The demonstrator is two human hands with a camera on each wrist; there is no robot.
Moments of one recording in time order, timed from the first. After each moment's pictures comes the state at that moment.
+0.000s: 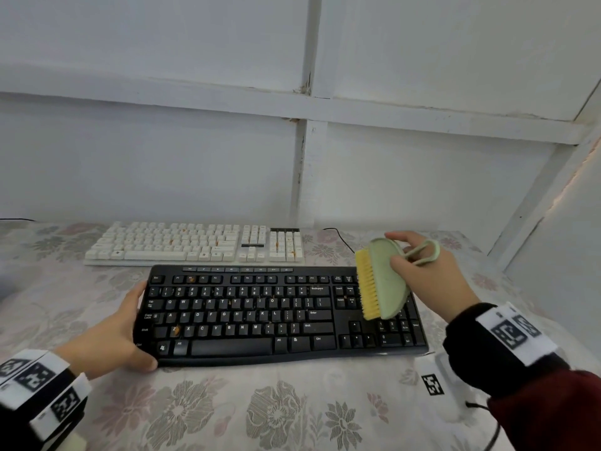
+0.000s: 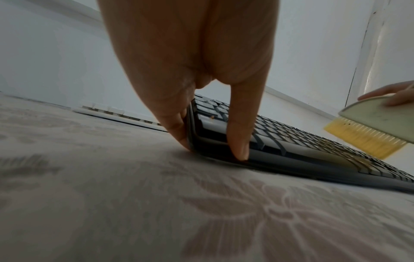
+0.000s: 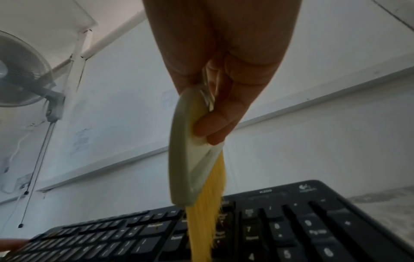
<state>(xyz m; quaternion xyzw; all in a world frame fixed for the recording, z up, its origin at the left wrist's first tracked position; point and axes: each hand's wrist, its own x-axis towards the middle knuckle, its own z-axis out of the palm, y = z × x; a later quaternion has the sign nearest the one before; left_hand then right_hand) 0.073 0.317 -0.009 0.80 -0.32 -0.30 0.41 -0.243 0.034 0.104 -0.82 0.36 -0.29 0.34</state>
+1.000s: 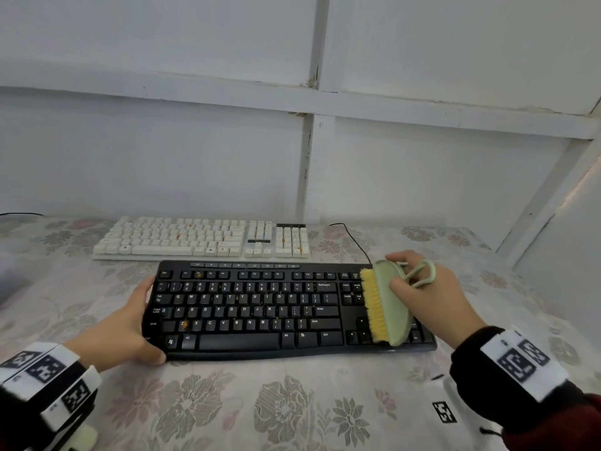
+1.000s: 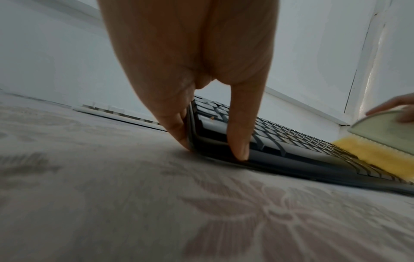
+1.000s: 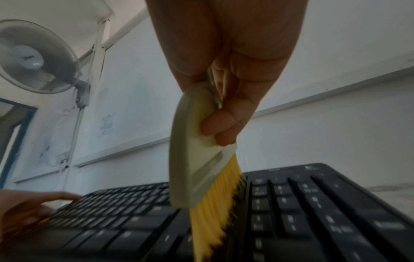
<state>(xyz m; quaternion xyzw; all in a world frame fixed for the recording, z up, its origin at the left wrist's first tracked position) 0.074 0.318 -0.008 0.80 -0.33 -0.30 0.40 -0.247 0.055 0.088 -0.84 0.38 -0.23 0.32</state>
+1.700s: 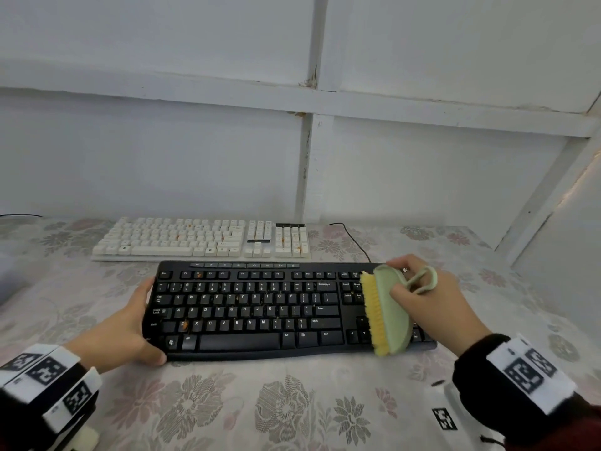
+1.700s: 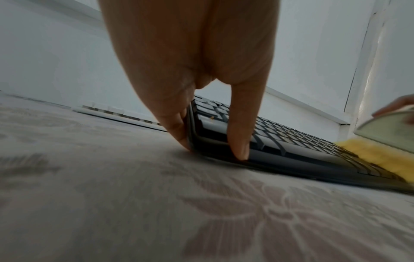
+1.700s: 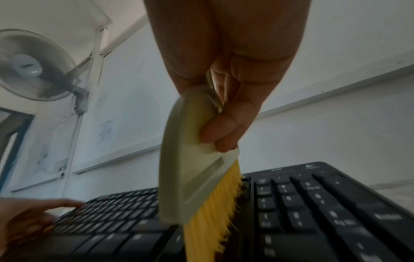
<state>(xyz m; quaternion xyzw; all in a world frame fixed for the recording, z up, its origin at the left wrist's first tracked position) 0.071 0.317 -0.004 0.80 -0.34 -0.30 0.40 -0.253 0.061 0.086 -0.84 0.38 -0.22 0.32</state>
